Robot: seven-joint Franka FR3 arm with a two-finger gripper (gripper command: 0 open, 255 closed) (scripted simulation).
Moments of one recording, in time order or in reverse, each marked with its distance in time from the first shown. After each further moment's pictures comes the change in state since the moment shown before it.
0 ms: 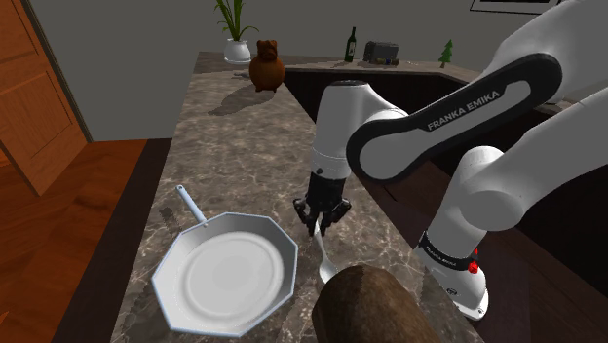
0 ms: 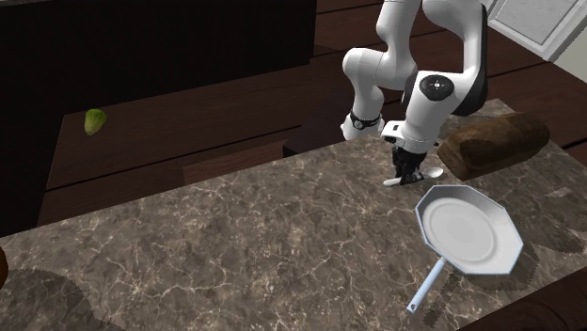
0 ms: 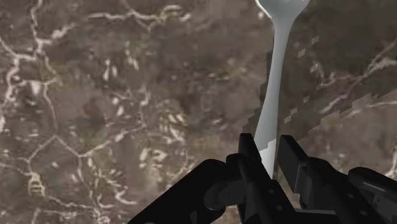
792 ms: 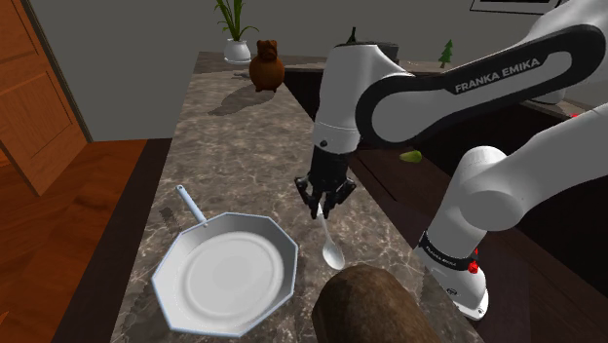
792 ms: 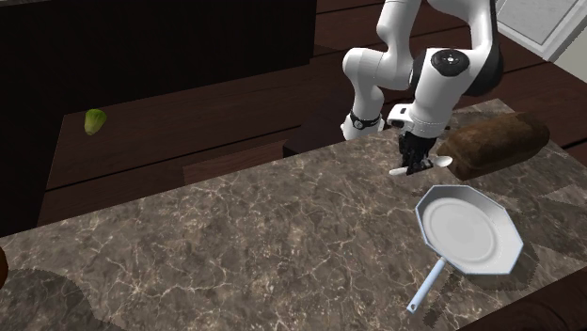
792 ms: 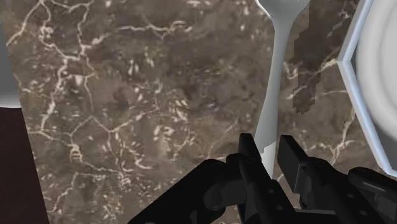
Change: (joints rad) arm -0.003 -0.116 -0.060 0.084 -0.048 -0.199 0.022
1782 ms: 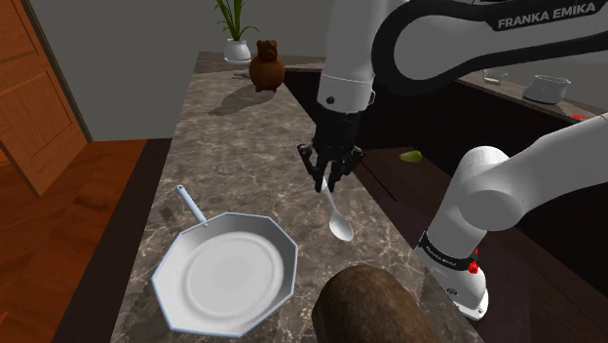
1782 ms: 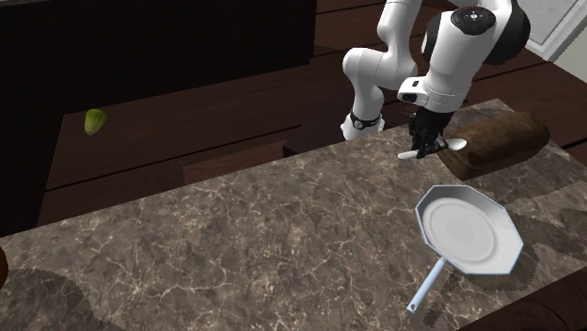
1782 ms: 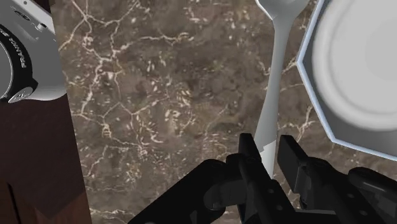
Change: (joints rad) arm -0.013 -0.076 -0.067 0.152 -0.060 -0.227 0.030
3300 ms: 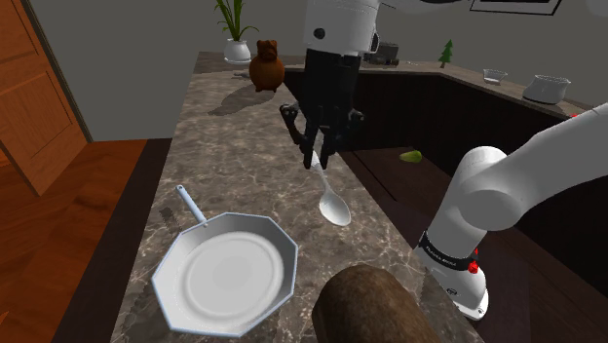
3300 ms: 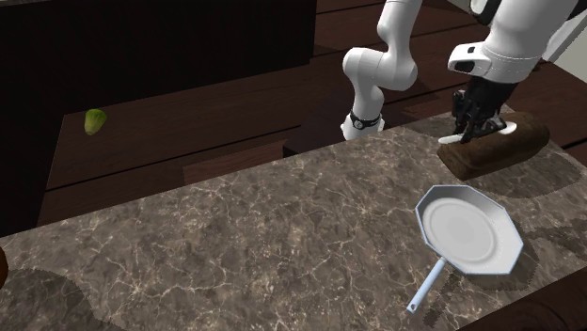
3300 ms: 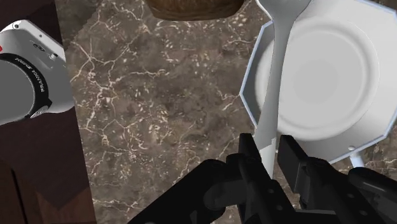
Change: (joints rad) arm -0.009 0.084 0.062 0.318 -0.015 -0.196 0.156
